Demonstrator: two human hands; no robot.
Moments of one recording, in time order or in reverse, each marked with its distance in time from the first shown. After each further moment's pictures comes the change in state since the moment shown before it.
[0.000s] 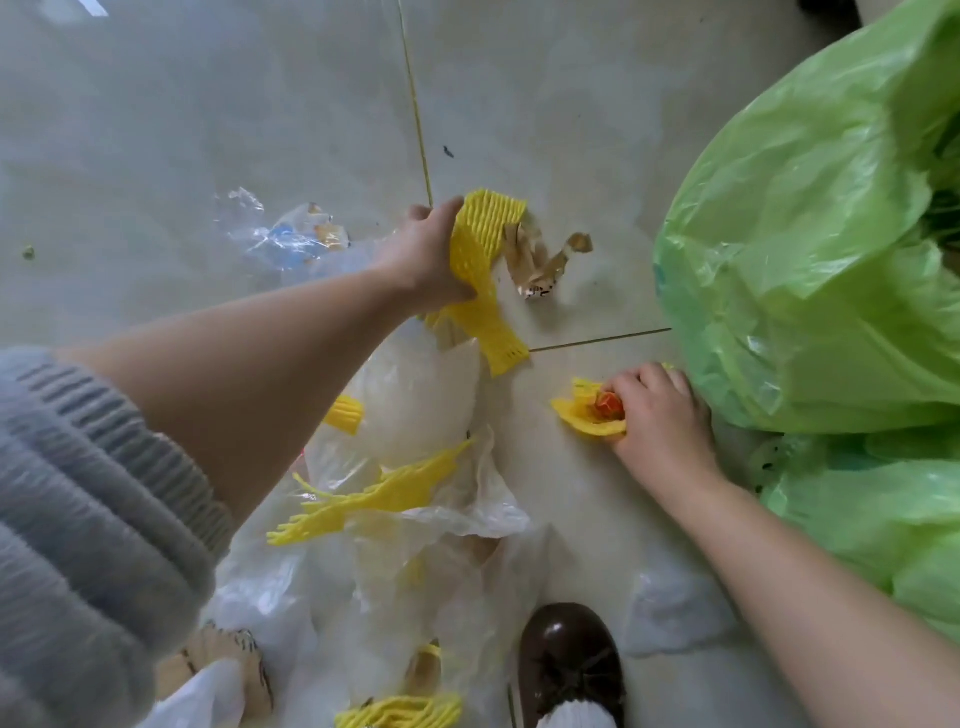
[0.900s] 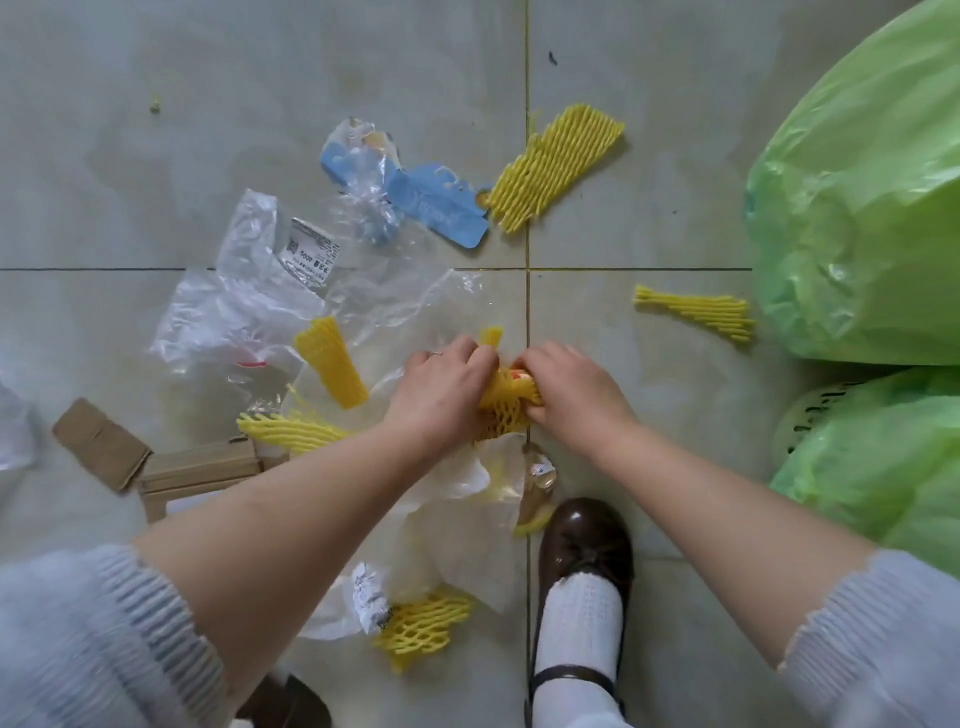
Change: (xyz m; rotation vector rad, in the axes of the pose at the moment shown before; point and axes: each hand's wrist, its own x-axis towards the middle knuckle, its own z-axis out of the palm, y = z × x) left_hand -0.177 -0.058 0.095 0.248 -0.060 0.077; right_hand -0.042 -0.091 0.033 0.063 -0.312 -0.415
